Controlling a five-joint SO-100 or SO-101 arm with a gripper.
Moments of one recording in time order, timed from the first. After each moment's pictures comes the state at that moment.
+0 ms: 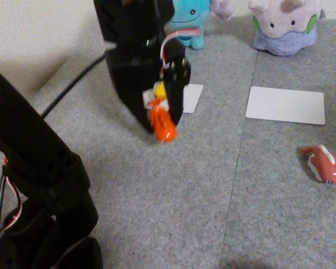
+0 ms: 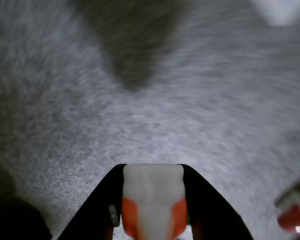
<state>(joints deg) 22.4 104.5 118.7 71.4 36.0</state>
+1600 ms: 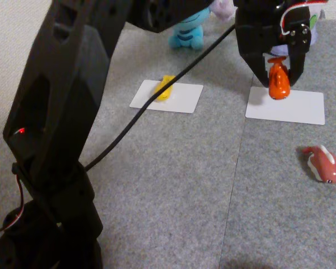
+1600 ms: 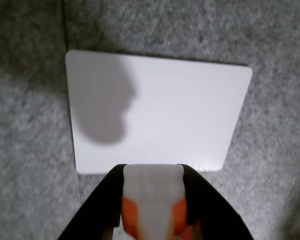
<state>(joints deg) 36.9 46.5 44.6 74.7 49.4</state>
